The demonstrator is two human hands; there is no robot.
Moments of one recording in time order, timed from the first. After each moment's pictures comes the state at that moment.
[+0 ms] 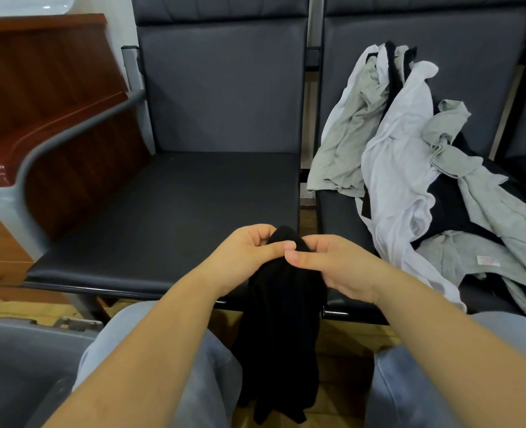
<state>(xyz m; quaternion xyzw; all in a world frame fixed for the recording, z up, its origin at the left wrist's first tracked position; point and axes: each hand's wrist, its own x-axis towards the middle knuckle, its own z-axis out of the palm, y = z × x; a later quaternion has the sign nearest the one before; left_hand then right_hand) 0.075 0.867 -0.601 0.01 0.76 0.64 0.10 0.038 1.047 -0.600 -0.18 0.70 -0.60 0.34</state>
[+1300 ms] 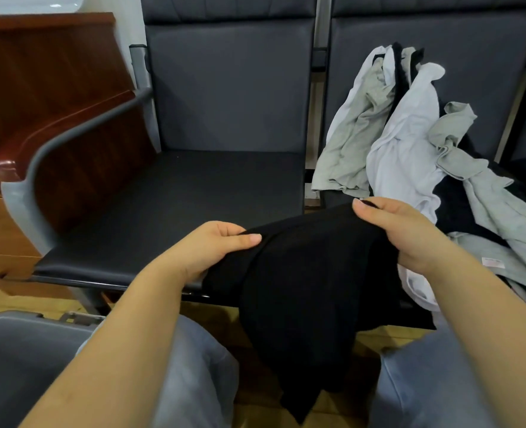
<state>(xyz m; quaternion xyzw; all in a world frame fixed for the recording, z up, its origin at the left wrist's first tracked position) 0.082 0.821 -0.586 -0.08 0.78 0.61 0.14 0.010 1.093 -0.581 -0.14 0.68 -0.70 0.18</state>
